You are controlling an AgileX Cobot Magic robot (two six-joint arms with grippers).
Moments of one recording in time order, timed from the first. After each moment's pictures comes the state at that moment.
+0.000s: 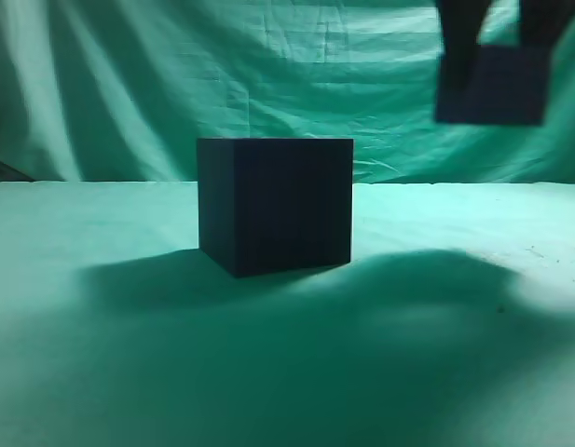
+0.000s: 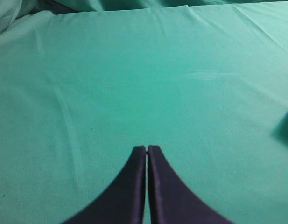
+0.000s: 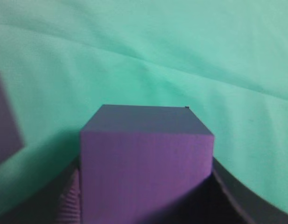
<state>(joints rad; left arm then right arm) -0.11 -0.02 0.02 0.09 0.36 -0.03 0.39 1.74 -1.44 0.00 1.15 0.07</state>
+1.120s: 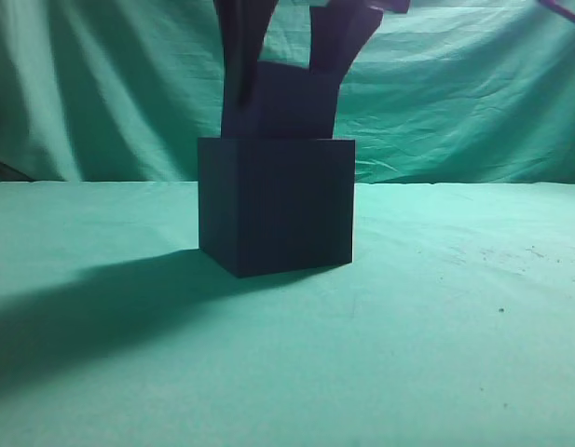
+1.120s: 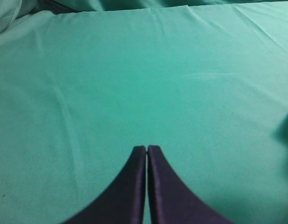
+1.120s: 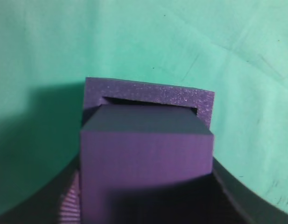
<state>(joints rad) -0.11 -0.02 0.02 0.09 0.36 -0.03 0.74 1.87 -1.55 0.04 1.08 0.10</state>
